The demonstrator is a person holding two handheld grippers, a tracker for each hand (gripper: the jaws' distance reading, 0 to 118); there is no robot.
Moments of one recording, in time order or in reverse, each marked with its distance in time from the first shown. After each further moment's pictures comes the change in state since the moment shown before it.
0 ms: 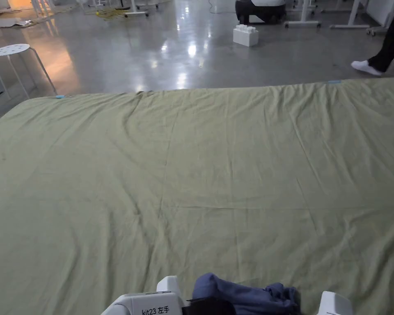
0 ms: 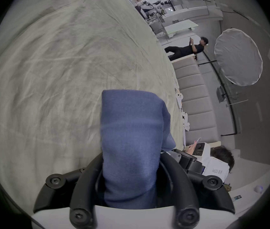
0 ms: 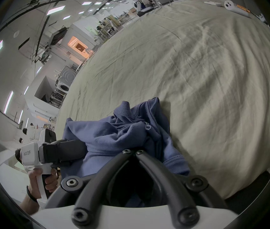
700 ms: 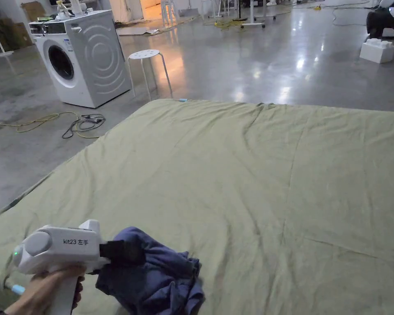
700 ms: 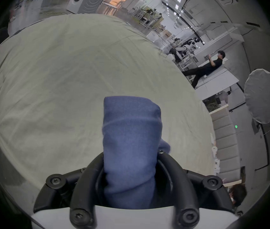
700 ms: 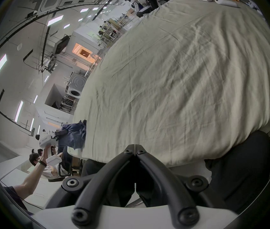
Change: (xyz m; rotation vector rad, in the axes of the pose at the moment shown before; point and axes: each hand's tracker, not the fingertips) left arm -0.186 0.153 0.344 0.362 0.441 0.067; right arm -0.009 -0.037 0.055 0.012 0.099 -0.052
